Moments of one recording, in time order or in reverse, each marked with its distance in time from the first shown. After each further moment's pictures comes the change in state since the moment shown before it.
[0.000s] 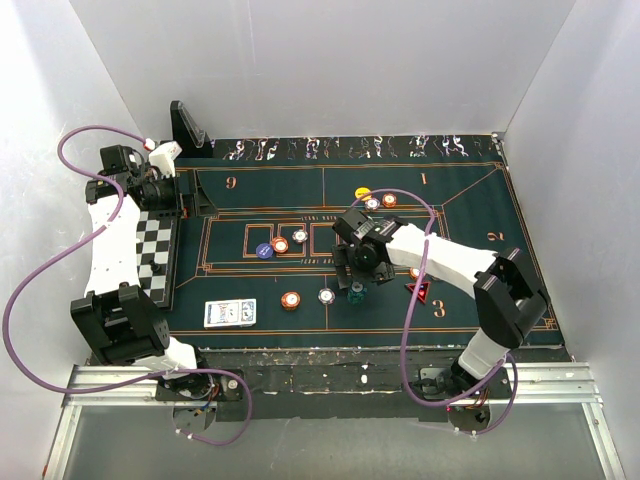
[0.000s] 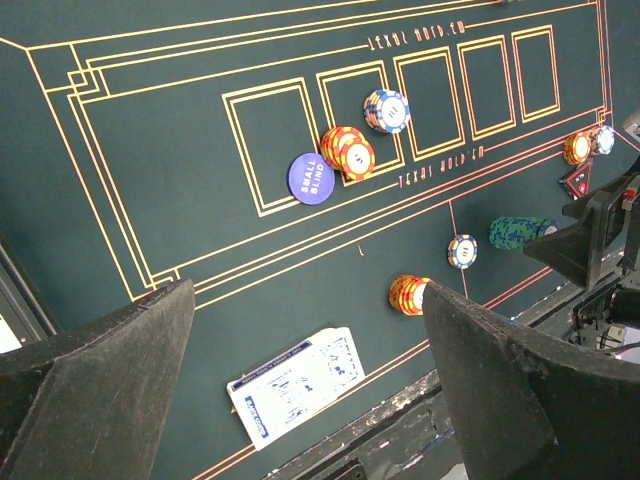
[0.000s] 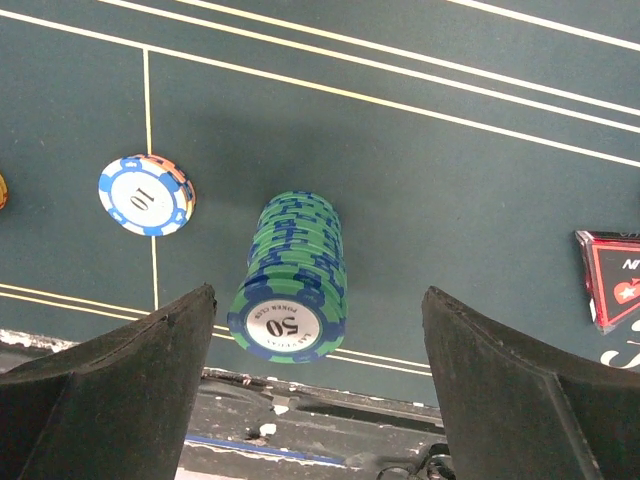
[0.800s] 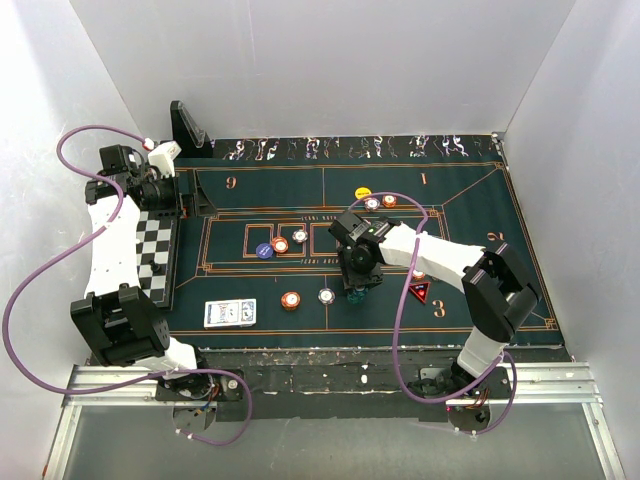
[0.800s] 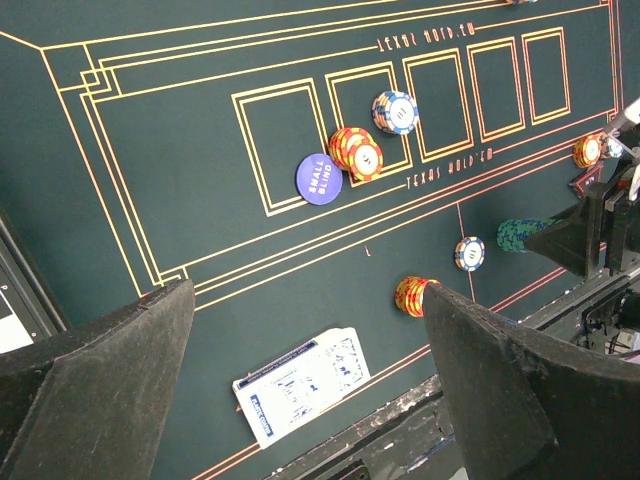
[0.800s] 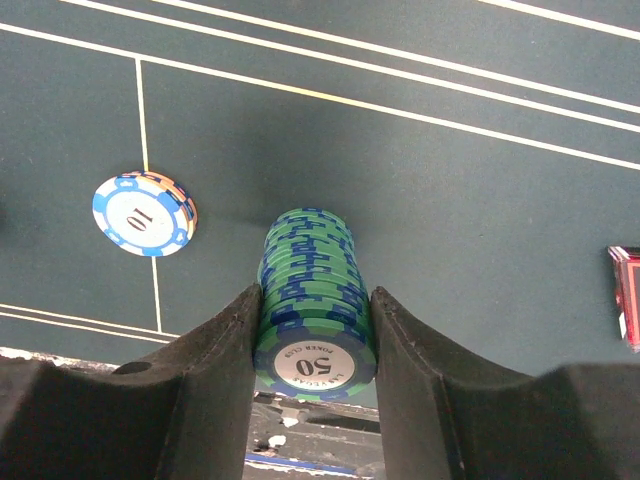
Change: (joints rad) left arm 0.000 -0.005 0.000 0.003 -0.018 0.000; right arm 0.002 0.060 0.000 0.029 -0.014 0.021
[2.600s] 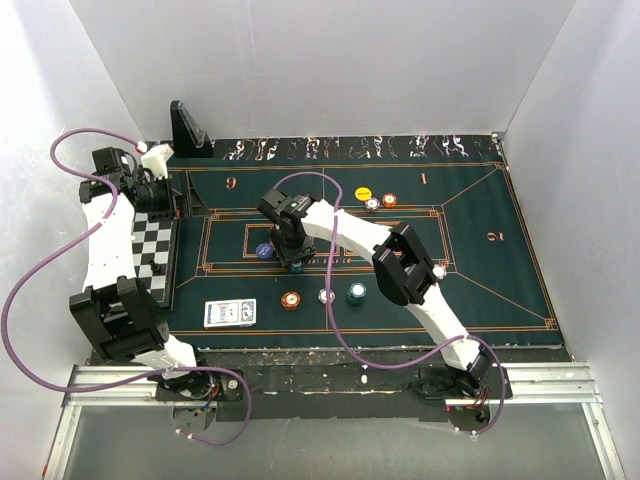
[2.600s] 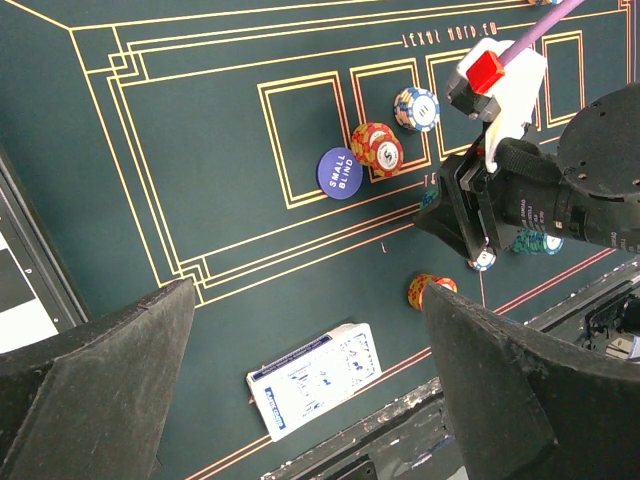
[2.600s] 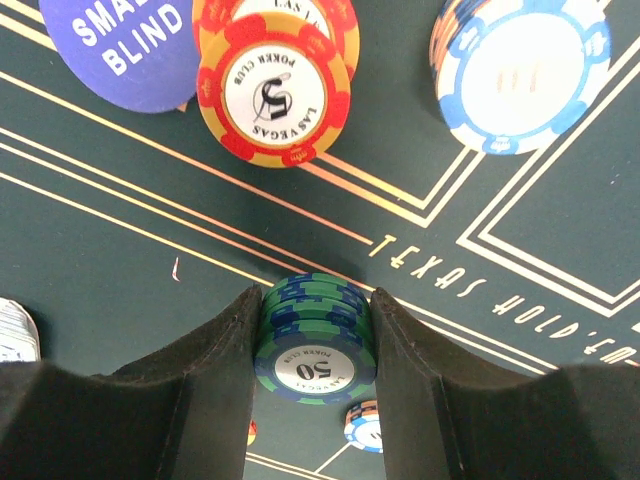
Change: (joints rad) left arm 0.051 0.036 0.008 -0.019 0.004 0.032; right arm 0.107 0.683 0.935 -0.227 -0.055 -0.150
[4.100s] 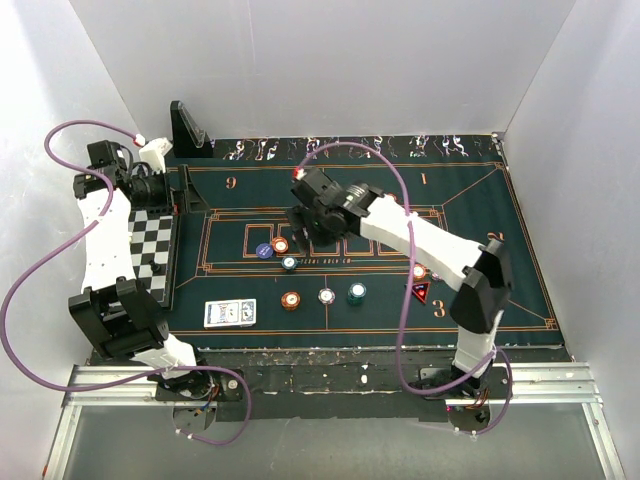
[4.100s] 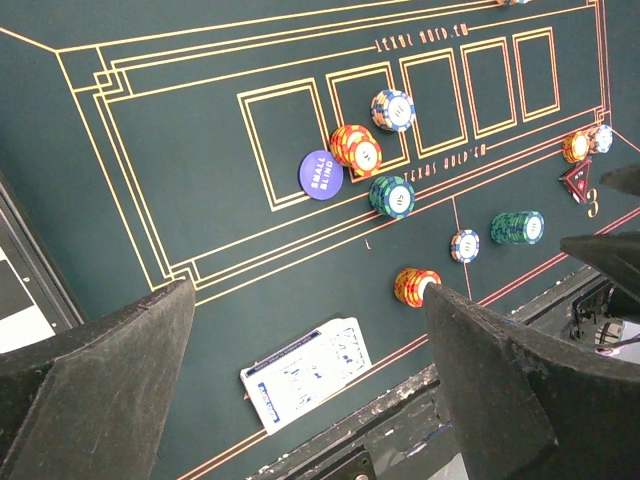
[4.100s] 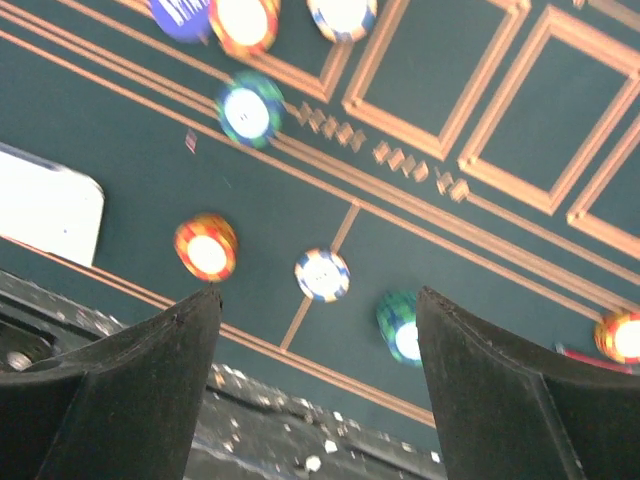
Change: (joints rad) left arm 0.000 0.013 0.075 -0.074 0.034 0.029; right arm 0.000 -0.495 -0.269 0.052 0.127 -0.008
